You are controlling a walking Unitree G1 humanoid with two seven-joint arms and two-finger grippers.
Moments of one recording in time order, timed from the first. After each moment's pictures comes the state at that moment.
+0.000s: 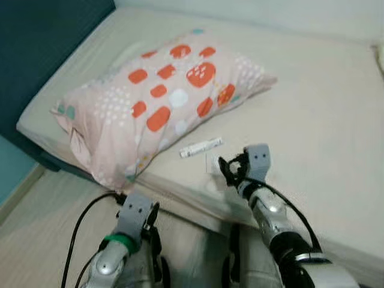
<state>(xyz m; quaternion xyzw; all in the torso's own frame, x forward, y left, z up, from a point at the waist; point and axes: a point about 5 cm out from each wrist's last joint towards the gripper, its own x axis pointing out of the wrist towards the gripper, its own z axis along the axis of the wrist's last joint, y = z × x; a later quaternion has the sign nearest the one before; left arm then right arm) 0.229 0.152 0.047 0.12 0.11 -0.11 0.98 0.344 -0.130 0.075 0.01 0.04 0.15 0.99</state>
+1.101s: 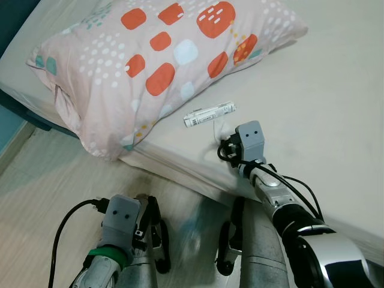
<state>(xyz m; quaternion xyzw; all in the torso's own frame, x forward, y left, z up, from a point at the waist) 0.192 0.151 0.092 0.09 0.11 -0.07 0.99 0.371 -0.130 0.109 -0.08 0.03 0.17 0.98</state>
